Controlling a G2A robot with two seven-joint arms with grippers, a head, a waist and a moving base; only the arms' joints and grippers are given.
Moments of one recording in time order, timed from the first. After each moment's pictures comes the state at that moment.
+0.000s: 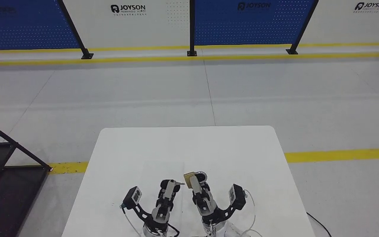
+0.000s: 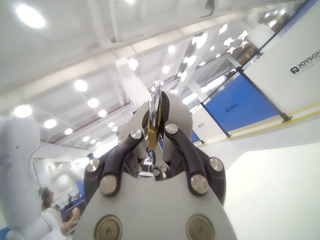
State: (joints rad) left arm 1.88 -1.32 -1.07 -1.58 0.80 -1.01 0.81; right arm -1.59 -1.35 0.72 -1.45 -0.95 -0.70 -1.02
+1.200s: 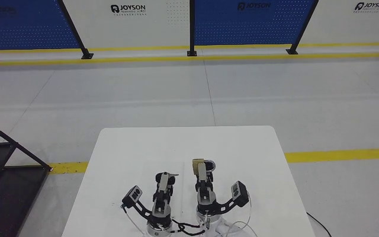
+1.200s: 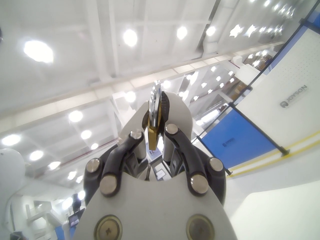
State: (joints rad) left arm 1.88 -1.40 -1.06 -1.61 0.65 -1.01 0.81; right arm -1.46 -1.39 0.59 -1.41 -0.85 -0.55 -1.27
